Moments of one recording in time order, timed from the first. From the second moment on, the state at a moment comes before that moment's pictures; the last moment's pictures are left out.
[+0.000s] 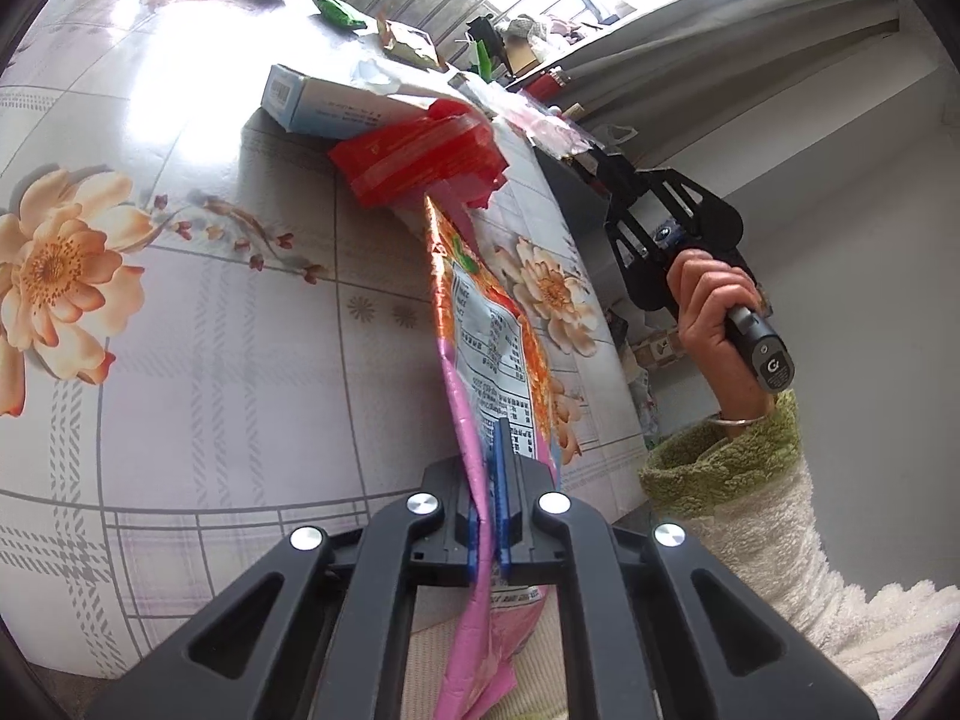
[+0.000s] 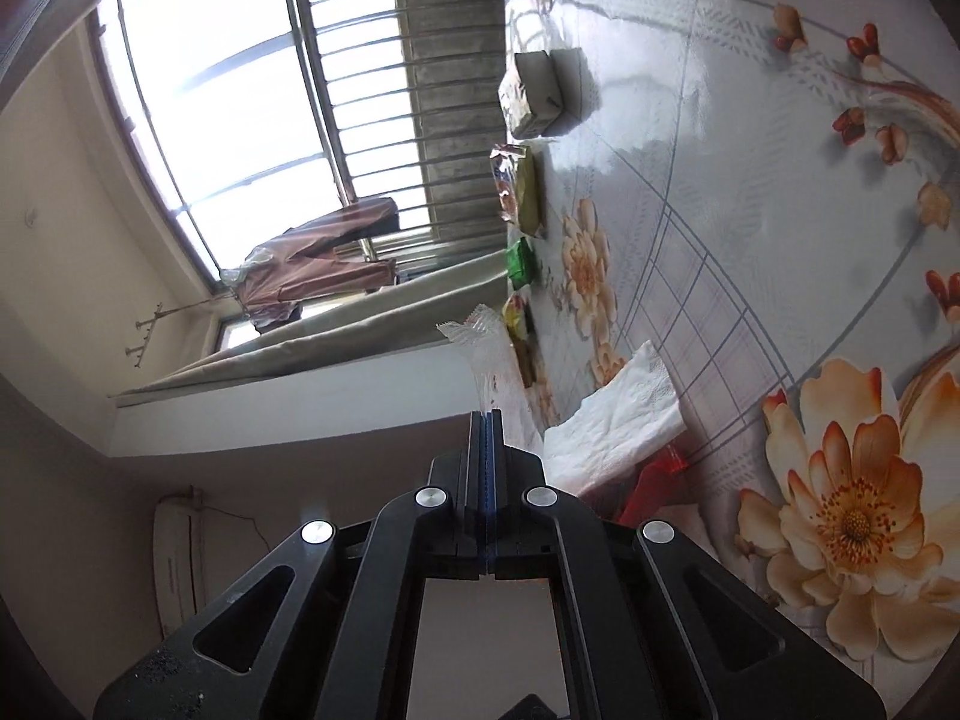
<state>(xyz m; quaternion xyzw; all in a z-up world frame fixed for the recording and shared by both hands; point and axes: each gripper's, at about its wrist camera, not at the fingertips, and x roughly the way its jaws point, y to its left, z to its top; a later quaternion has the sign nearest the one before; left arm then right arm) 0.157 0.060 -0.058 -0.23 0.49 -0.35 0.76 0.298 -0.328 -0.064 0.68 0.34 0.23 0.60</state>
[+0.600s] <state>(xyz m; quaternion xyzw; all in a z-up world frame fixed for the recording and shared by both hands) 0.142 0.042 -0.005 -0.24 0.44 -0.41 0.76 0.172 -0.388 -0.031 0.68 0.26 0.23 0.65</state>
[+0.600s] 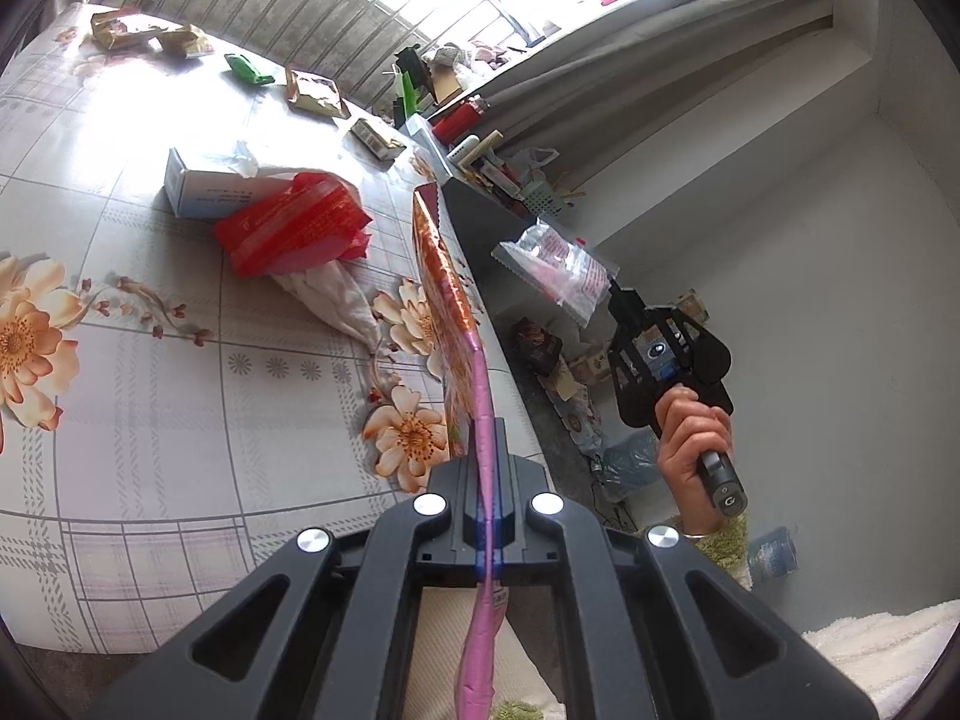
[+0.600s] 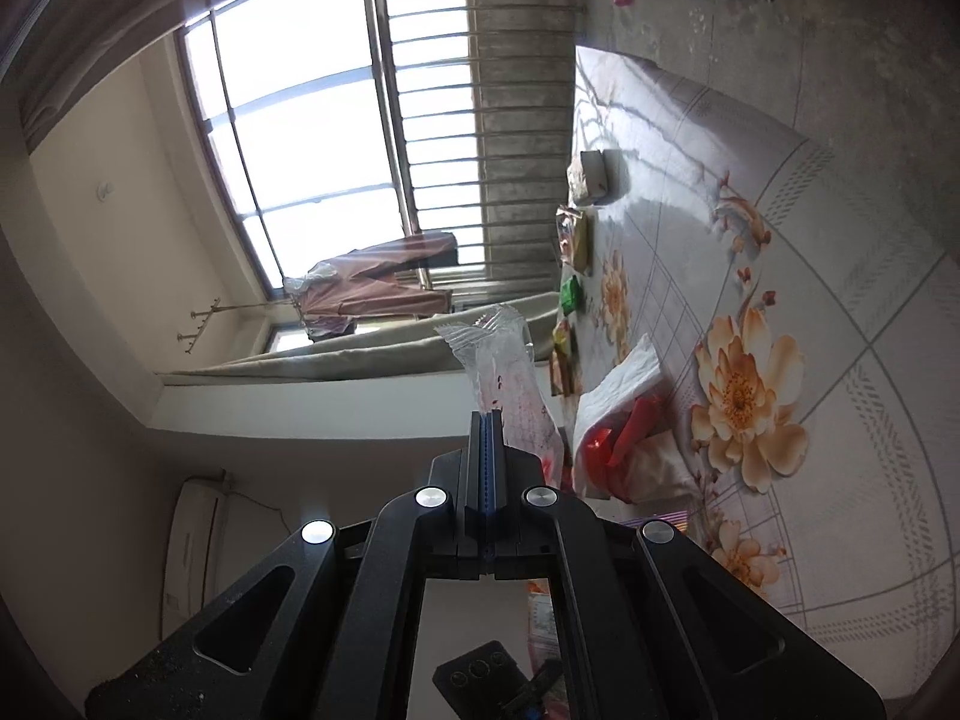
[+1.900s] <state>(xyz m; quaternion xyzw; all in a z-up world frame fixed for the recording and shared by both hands) 0.110 -0.403 -0.055 0.12 0.54 -0.52 0.65 -0.102 -0.563 -0.173 0.73 0.16 -0.13 0.65</state>
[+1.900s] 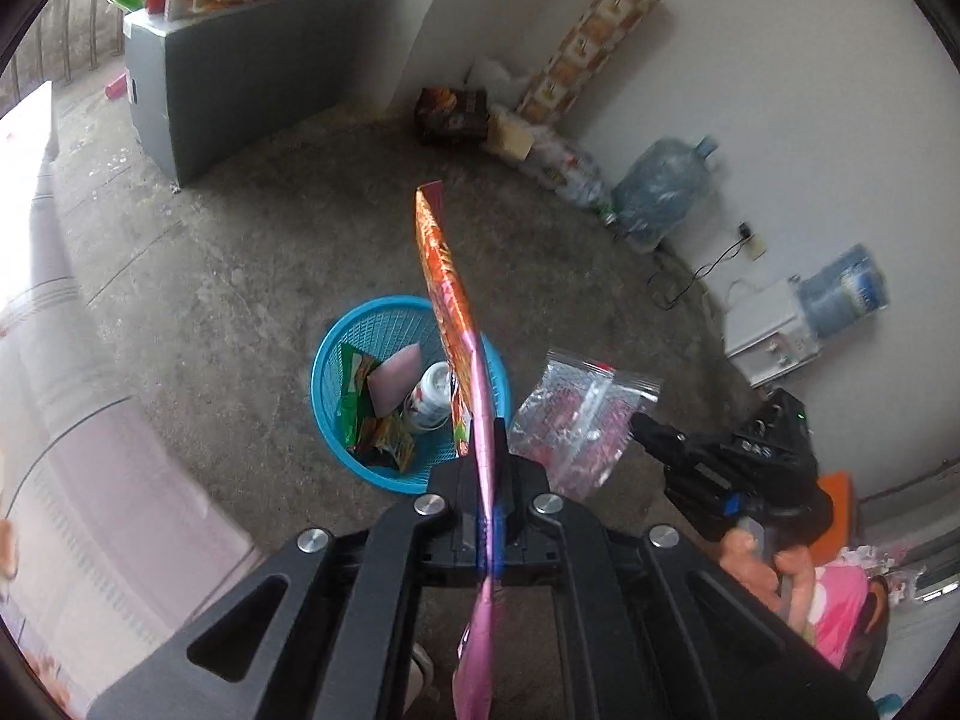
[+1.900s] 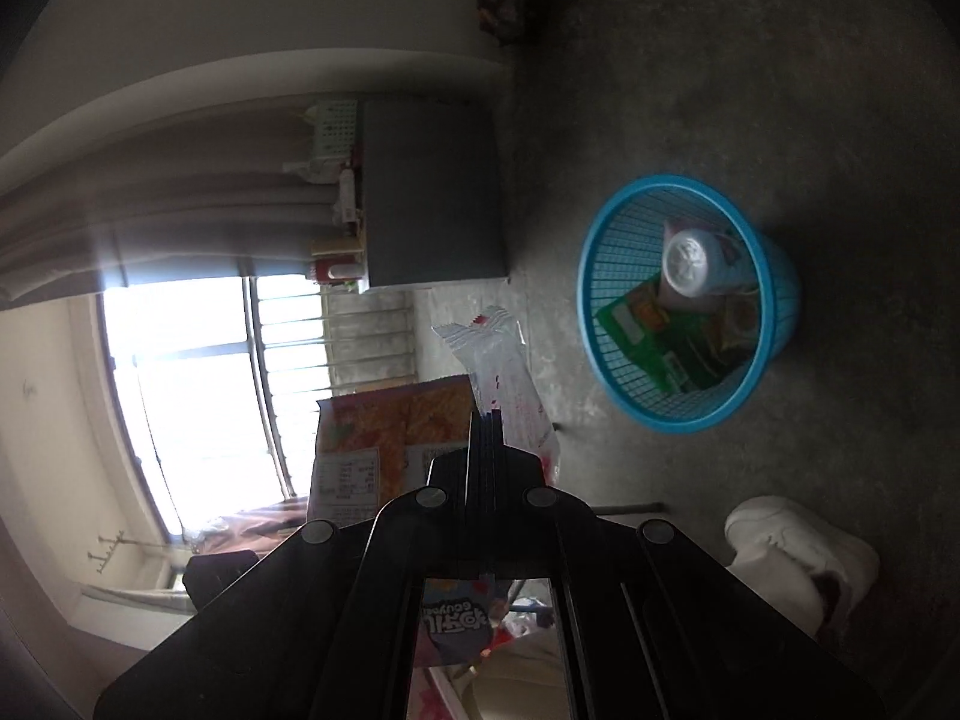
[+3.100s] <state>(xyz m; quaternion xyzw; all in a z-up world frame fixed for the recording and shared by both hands) 0.119 -0.426 -0.036 0.12 0.47 -0.48 0.73 -0.052 -0.580 -0.277 0.69 0.26 -0.33 0.59</state>
